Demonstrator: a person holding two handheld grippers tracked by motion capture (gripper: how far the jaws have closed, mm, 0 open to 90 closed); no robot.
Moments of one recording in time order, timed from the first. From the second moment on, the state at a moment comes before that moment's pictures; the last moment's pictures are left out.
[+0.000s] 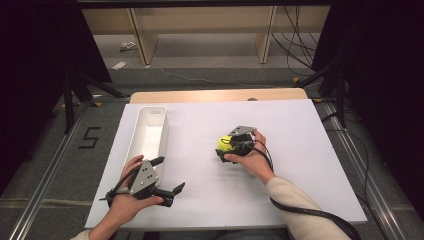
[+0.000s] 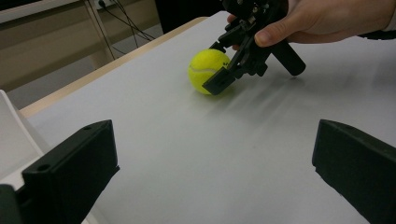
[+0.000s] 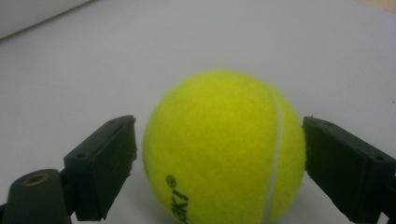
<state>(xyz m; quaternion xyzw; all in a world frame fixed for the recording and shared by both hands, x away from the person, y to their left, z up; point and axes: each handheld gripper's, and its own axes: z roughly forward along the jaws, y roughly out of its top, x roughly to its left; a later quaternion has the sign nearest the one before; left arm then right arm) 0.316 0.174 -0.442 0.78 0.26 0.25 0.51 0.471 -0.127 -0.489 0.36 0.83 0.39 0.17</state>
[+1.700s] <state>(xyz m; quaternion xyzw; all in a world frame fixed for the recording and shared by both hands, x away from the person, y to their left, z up) 0.316 0.174 -0.443 0.78 0.26 0.25 0.50 0.471 -0.129 -0.471 0.36 0.82 0.41 0.18</state>
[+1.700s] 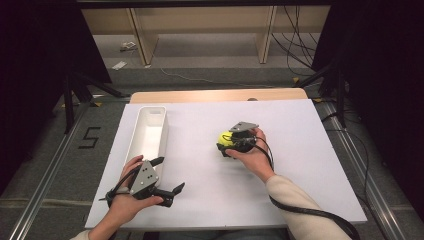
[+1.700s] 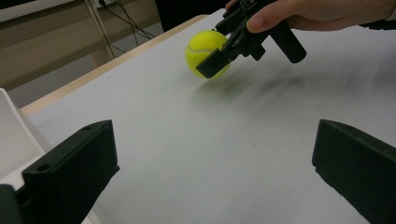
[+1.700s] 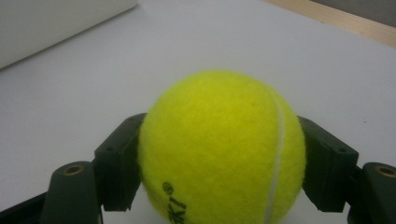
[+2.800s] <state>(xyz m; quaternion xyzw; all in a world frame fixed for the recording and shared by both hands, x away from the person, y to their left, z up) 0.316 0.174 -0.443 0.78 0.26 0.25 0.50 0.471 -0.131 -0.455 0.36 0.80 0.43 0.19</state>
